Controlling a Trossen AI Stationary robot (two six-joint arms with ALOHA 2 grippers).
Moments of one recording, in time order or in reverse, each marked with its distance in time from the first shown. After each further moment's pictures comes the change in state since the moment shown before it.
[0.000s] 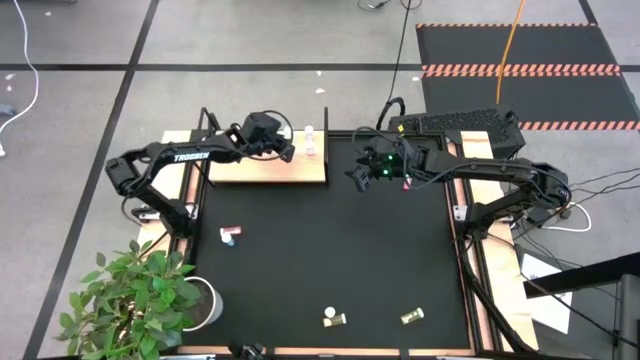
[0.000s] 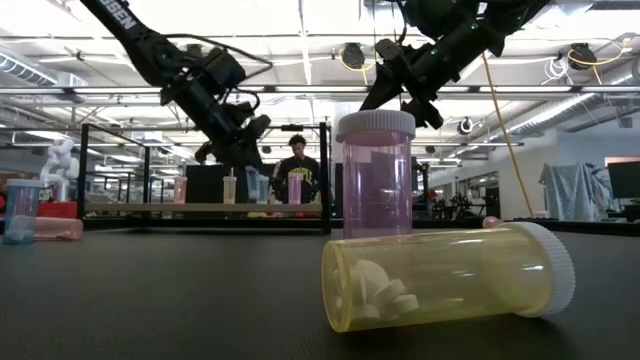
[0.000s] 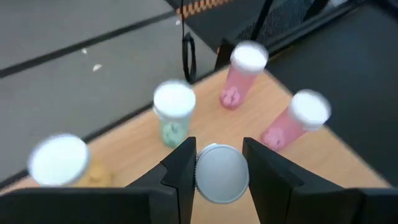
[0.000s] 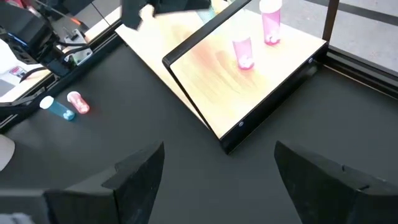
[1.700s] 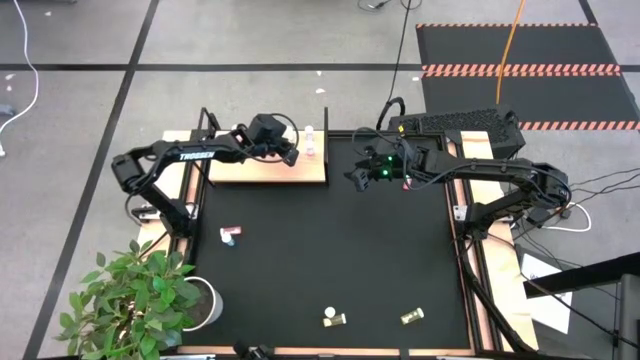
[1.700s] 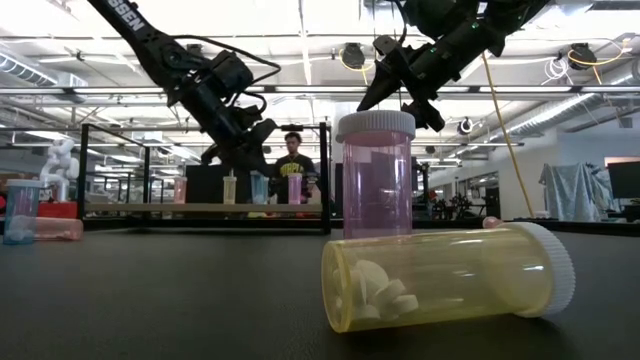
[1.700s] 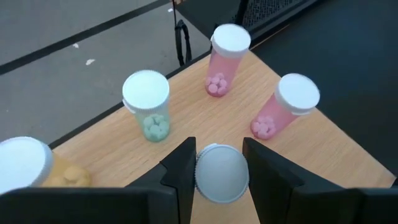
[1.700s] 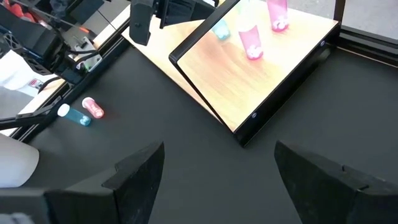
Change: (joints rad) left arm -0.027 0.041 0.039 -0.038 0.008 0.030; right arm 0.009 0.000 0.000 -0.001 -0.031 0.102
